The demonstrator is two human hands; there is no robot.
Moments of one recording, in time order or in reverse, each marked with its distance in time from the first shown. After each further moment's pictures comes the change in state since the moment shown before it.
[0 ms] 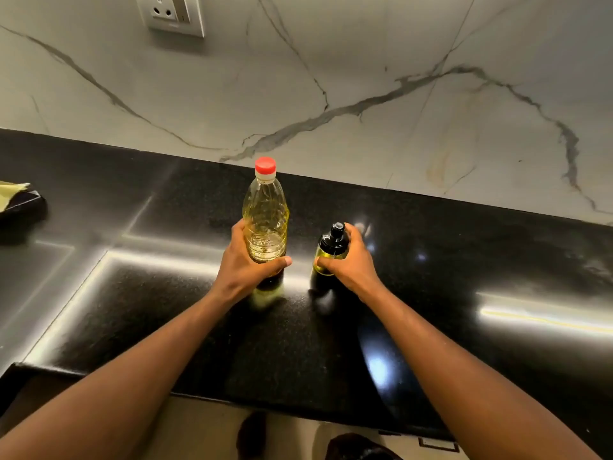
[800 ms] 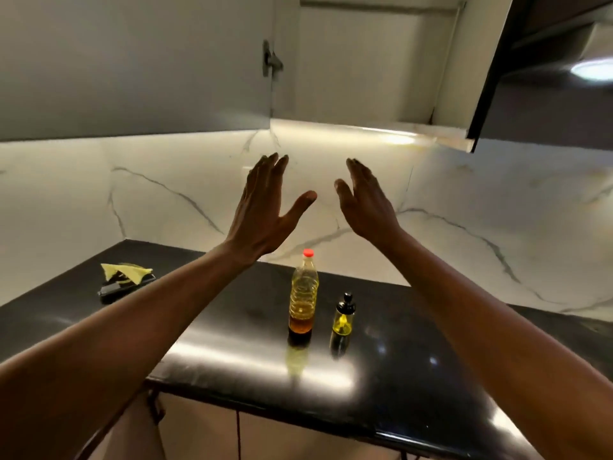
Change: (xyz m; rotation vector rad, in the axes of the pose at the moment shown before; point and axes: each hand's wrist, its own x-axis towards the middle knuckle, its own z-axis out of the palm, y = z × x) left_hand -0.150 0.293 -0.179 0.456 0.478 0.703; right_hand -0.200 -0.312 -0.128 -0.338 0.371 -0.706
